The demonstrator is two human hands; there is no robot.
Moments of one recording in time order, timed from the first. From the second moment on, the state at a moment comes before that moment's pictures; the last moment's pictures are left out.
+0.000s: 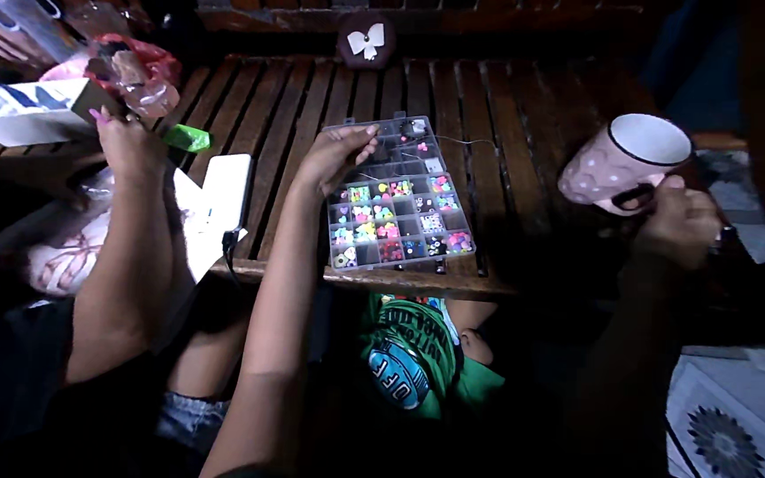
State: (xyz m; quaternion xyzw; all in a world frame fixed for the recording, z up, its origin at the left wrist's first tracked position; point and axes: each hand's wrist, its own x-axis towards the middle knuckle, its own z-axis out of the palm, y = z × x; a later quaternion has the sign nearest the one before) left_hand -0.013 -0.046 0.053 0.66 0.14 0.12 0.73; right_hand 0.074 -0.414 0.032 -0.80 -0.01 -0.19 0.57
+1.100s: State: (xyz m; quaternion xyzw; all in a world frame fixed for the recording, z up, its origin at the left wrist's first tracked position) left_hand -0.011 -0.046 0.054 0.67 0.14 0.14 0.71; right_hand 0.092 -0.205 0.057 -0.77 -0.40 0.08 0.49
